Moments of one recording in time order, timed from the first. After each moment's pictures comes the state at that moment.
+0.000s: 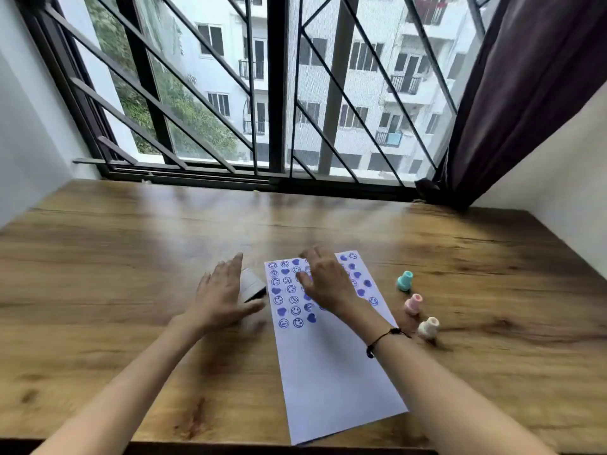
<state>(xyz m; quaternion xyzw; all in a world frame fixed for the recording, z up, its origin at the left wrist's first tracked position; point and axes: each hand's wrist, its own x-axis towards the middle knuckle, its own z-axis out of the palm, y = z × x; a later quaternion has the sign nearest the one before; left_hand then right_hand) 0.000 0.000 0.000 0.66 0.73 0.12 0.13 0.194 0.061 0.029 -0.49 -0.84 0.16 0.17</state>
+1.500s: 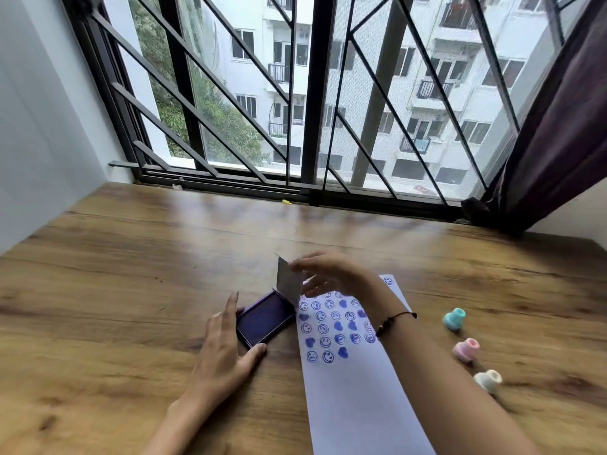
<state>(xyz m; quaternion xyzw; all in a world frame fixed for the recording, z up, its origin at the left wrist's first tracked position) -0.015 -0.046 -0.041 0.57 0.71 0.39 0.11 0.126 0.120 0.063 -0.46 -0.66 0.59 0.06</state>
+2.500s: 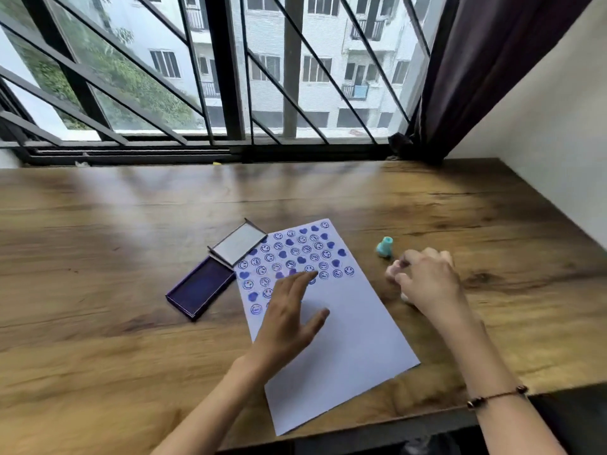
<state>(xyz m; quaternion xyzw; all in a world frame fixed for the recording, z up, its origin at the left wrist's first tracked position) 0.133 -0.024 -0.015 0.72 0.55 0.37 0.20 0.342 0.029 0.045 -0.75 -0.66 0.05 0.08</state>
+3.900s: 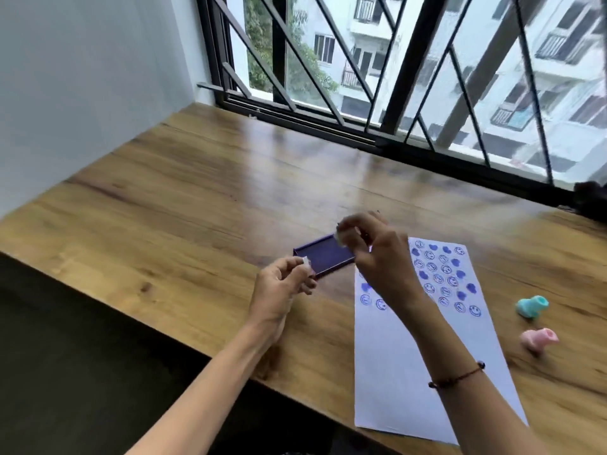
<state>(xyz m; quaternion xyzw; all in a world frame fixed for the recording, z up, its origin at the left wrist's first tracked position) 0.020 -0.074 -0.009 0.21 0.55 0.70 0.40 0.126 0.022 0.058 -0.33 -0.84 0.26 0.34</state>
